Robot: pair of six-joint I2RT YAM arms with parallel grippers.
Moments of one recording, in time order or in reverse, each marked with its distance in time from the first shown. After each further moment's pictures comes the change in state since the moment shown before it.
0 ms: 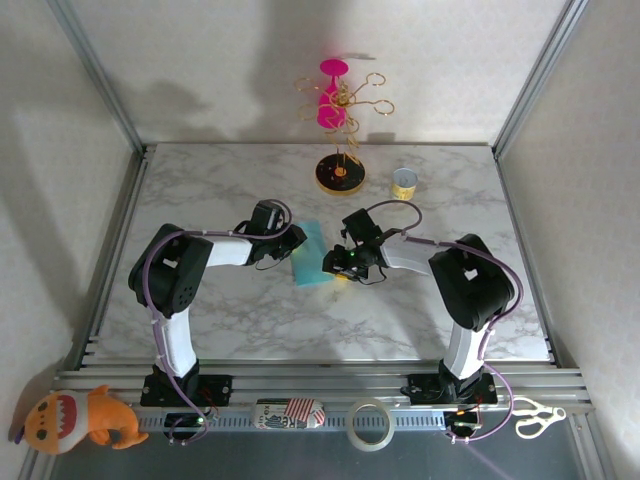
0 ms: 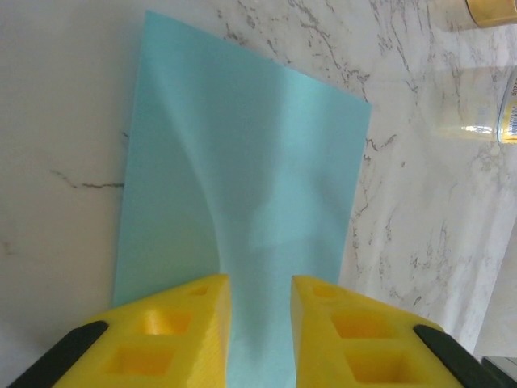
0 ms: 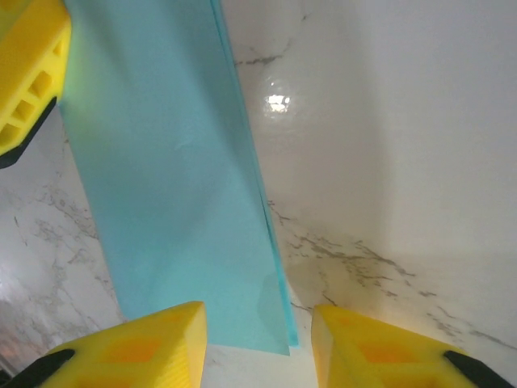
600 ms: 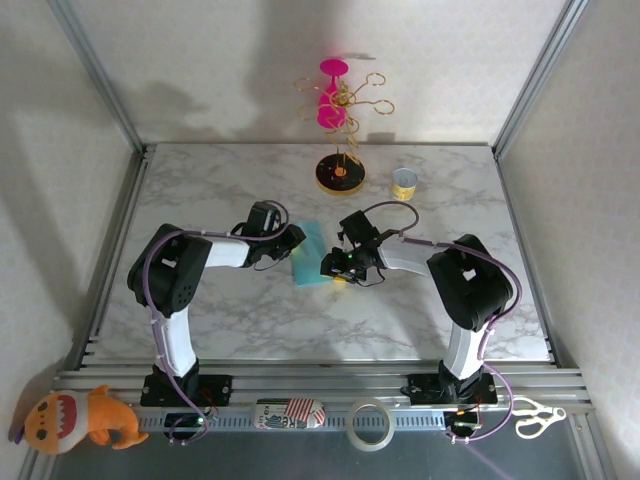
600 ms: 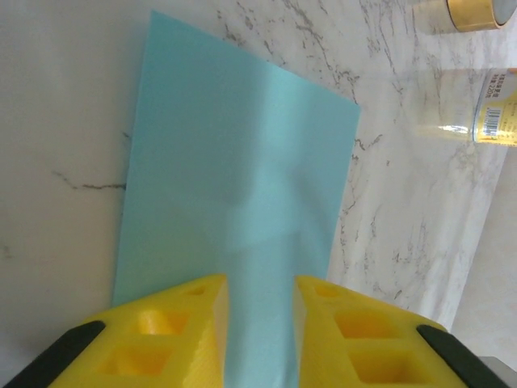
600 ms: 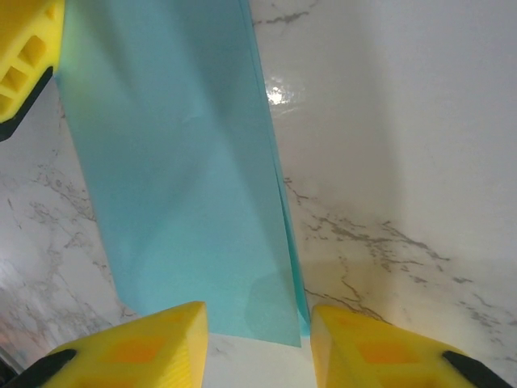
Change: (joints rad) left arm 0.018 0.000 -0.034 0.071 0.050 -0.030; right arm 0.021 0.011 0.002 -0.006 -0.018 -0.011
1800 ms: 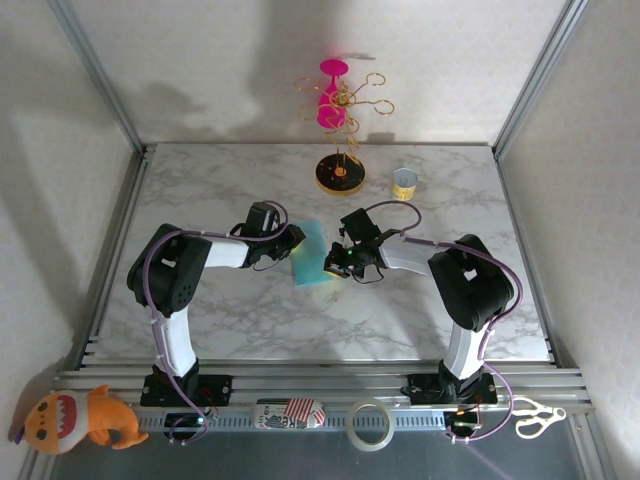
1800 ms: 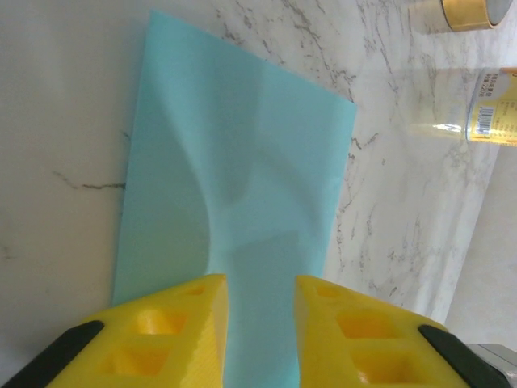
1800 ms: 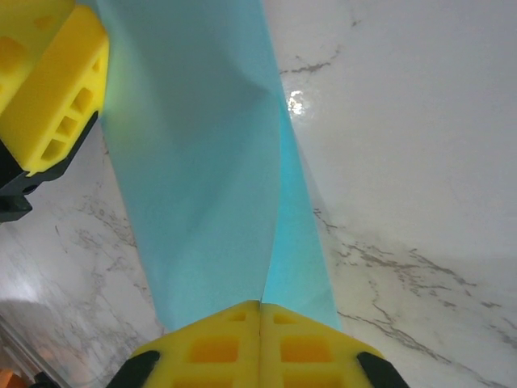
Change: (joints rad) left arm 0.005 -0.002 -0.005 0.016 0.024 -0.001; right arm -0.011 -0.005 -0.002 0.060 -0.010 0.093
